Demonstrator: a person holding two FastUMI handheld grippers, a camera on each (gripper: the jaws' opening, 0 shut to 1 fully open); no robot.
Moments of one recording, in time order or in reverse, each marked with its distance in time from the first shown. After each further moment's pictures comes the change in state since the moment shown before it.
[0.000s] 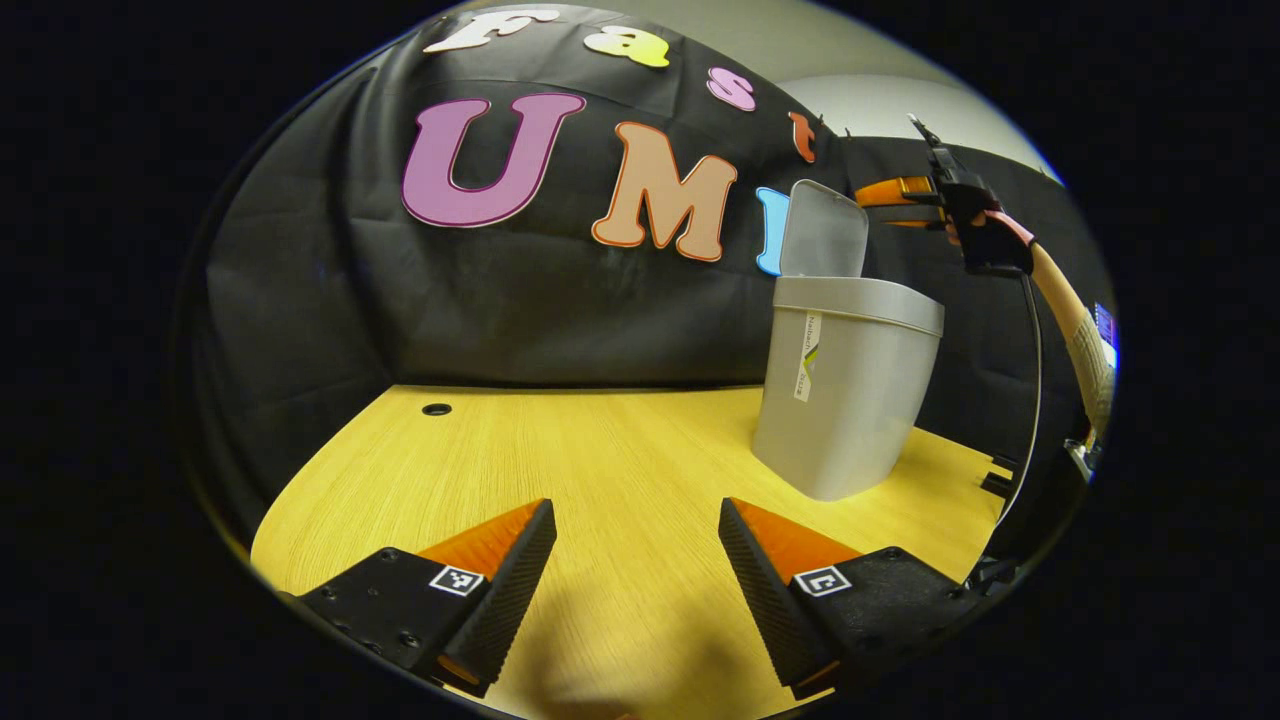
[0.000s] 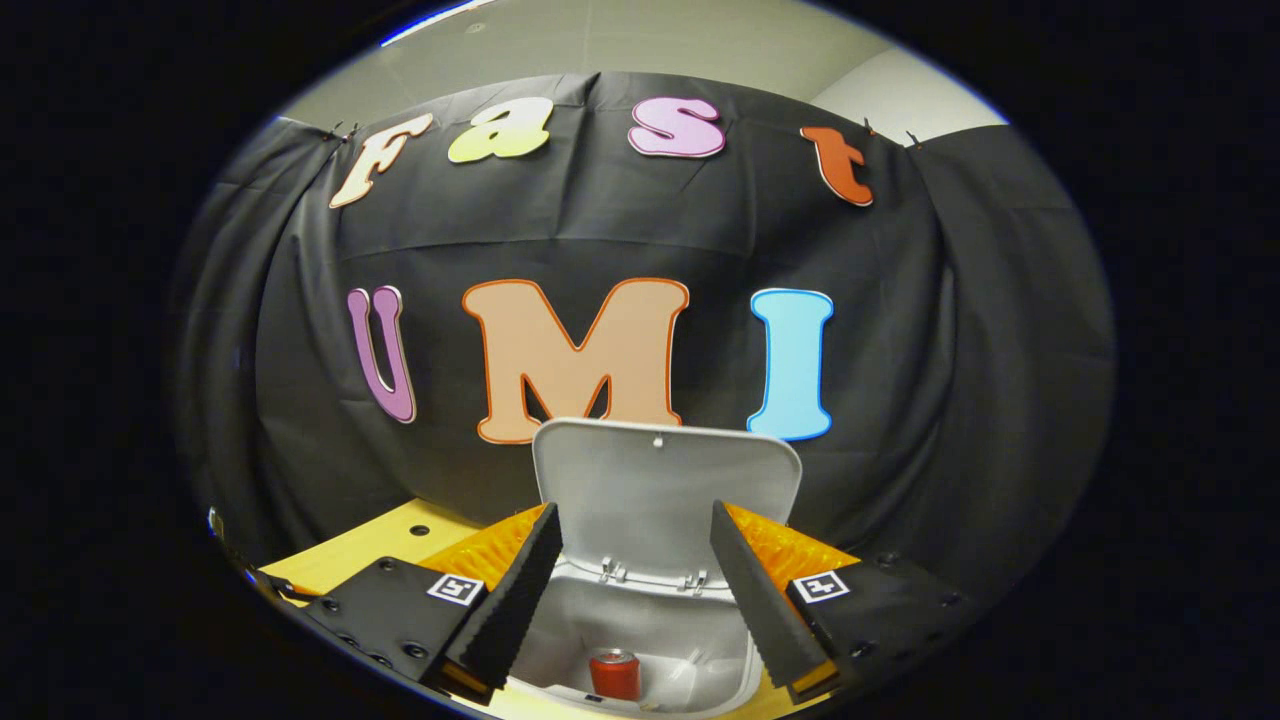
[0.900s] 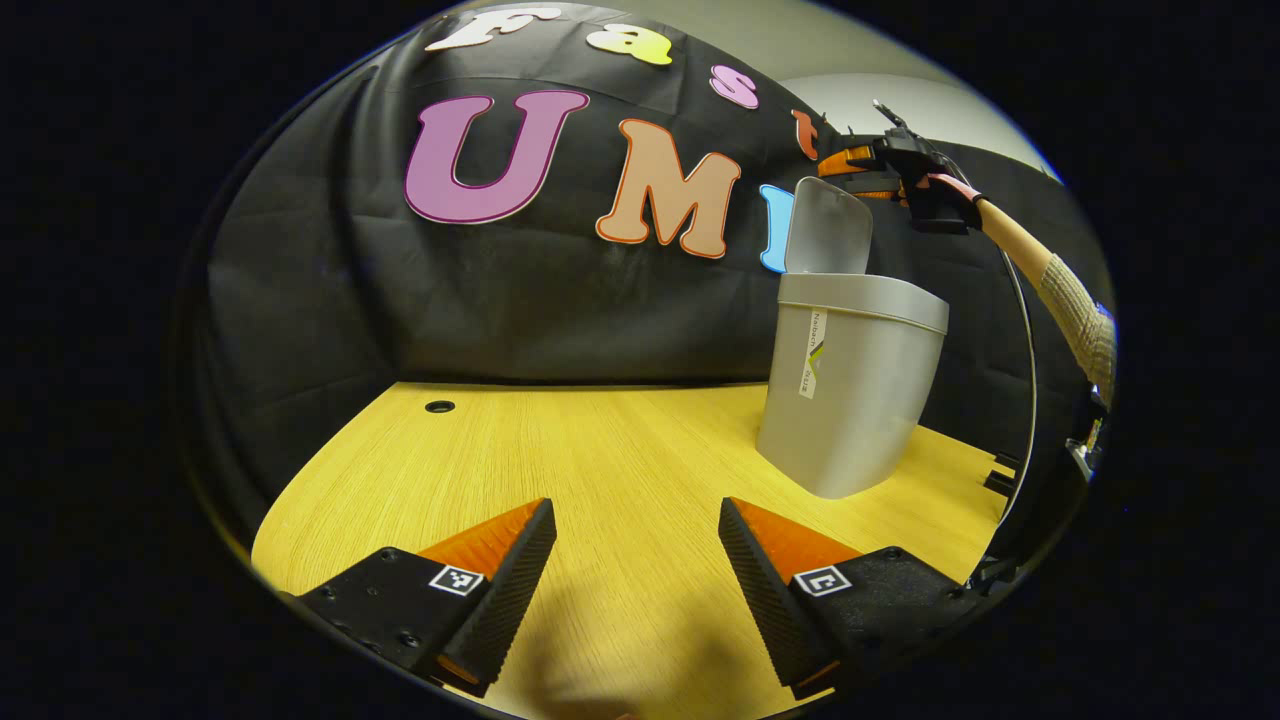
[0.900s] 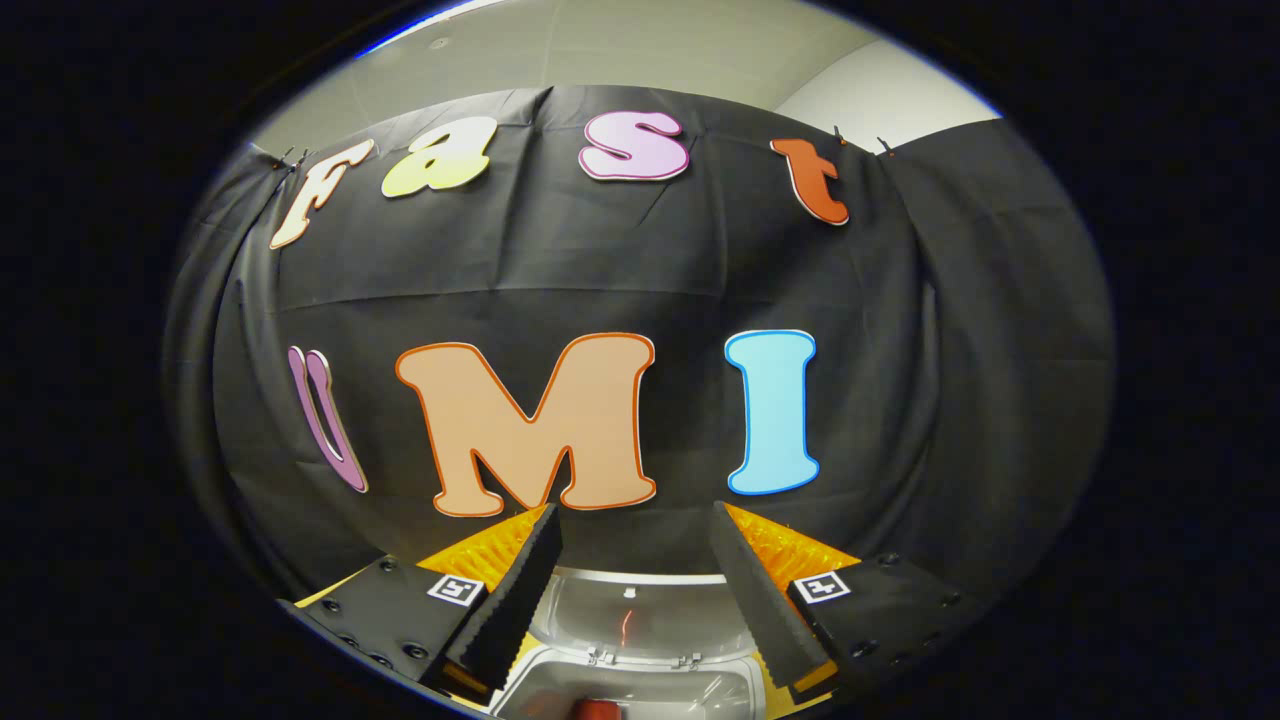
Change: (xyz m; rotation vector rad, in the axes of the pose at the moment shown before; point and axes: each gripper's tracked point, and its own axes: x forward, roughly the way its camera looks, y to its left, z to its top) left arm 0.001 0.004 -0.002 -0.002 0.006 0.008; right arm 0.075 -0.019 0.053 0.070 -0.068 -0.104
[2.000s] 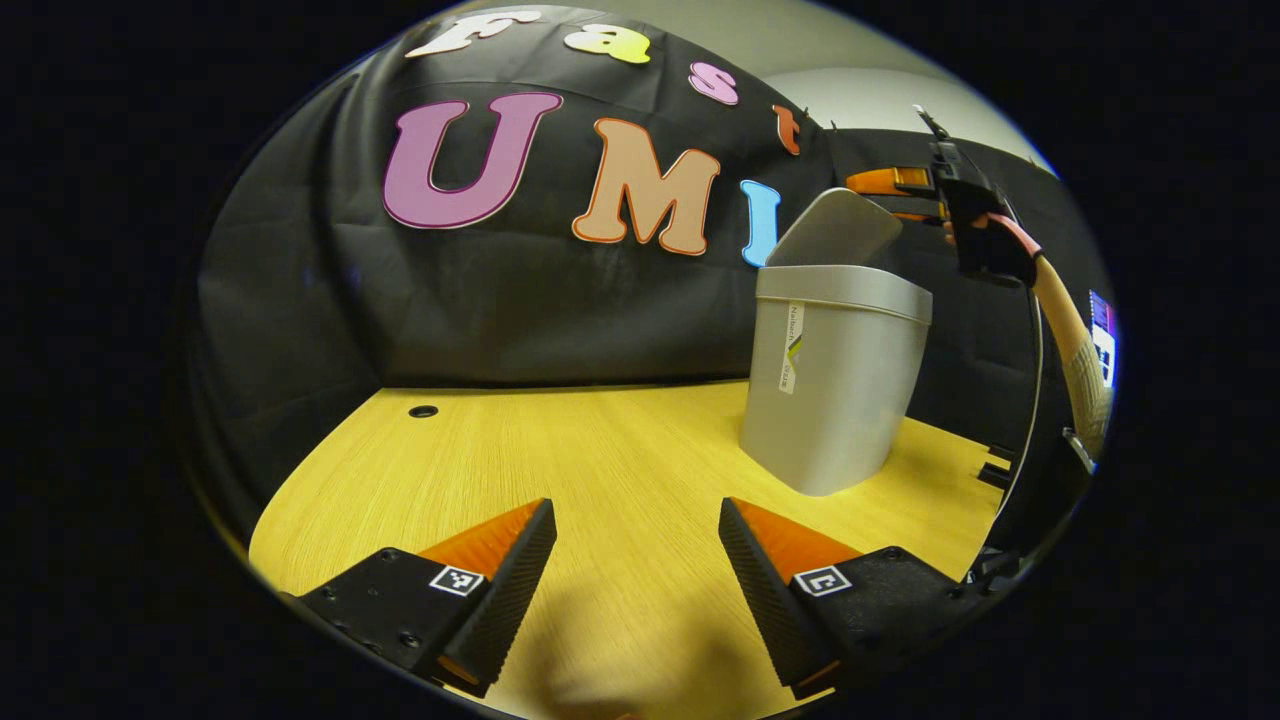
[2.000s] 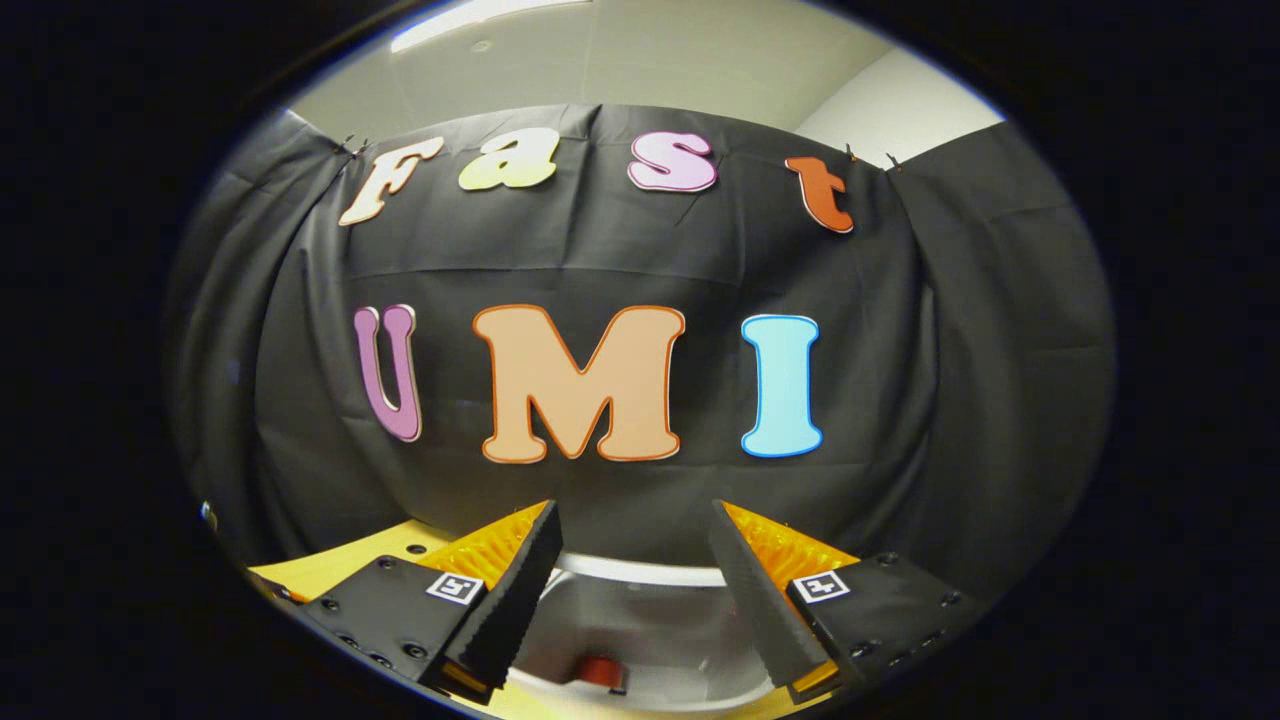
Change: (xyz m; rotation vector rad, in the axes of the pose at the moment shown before) left arm 0.005 -0.020 -0.002 0.029 0.002 -0.025; right arm -0.124 0.012 -0.084 -0.080 -0.056 0.077
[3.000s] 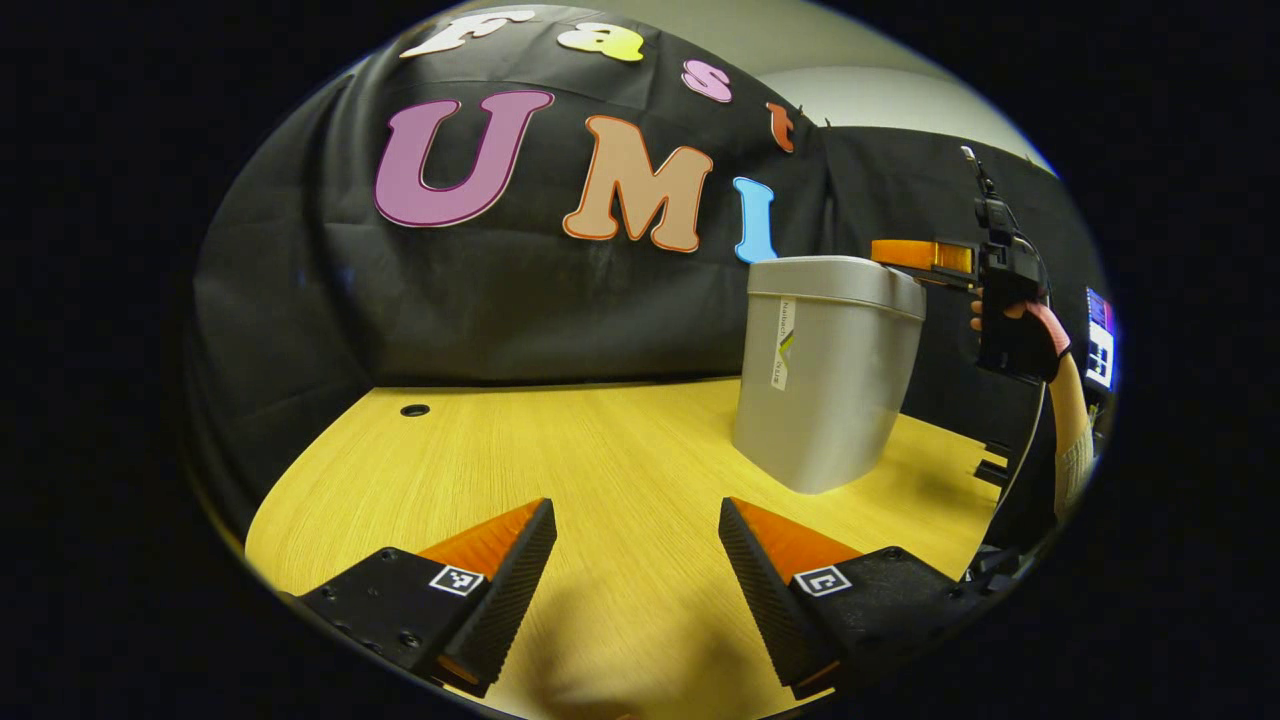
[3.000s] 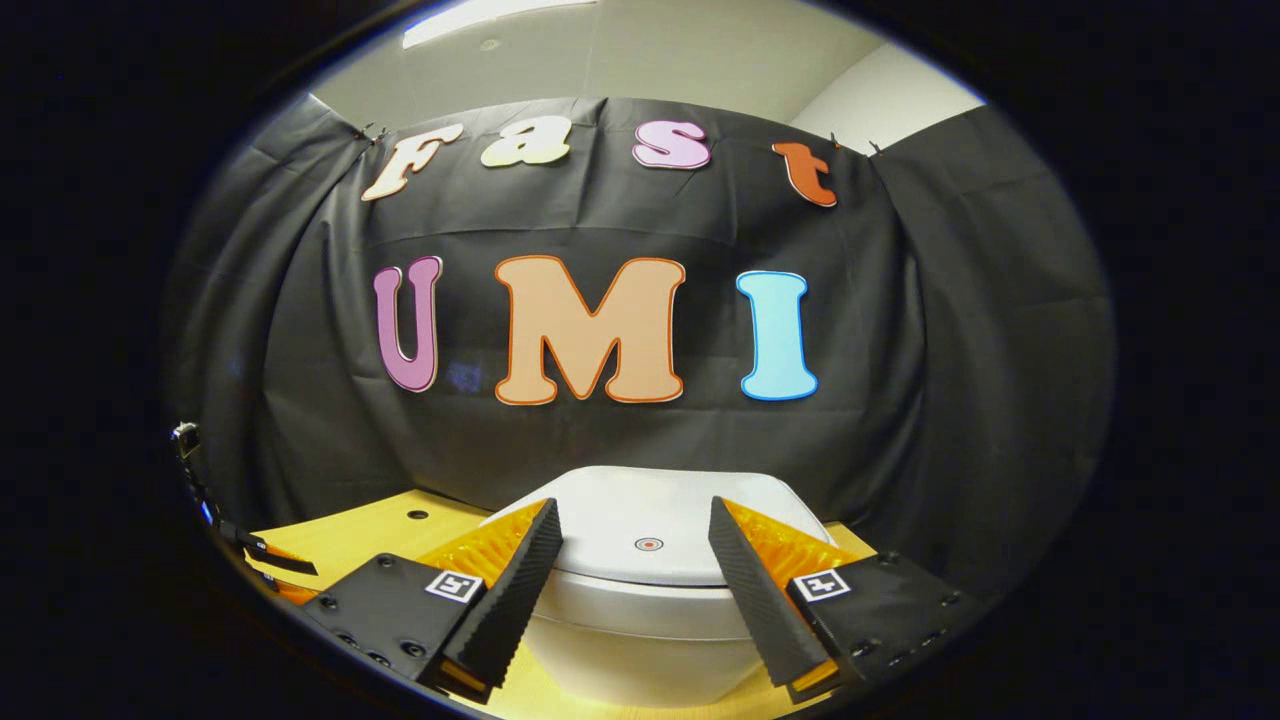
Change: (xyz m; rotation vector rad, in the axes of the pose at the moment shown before) left arm 0.004 -0.011 -0.003 0.006 0.007 -0.025; right arm -0.041 0.009 -0.096 0.031 -0.014 -0.009
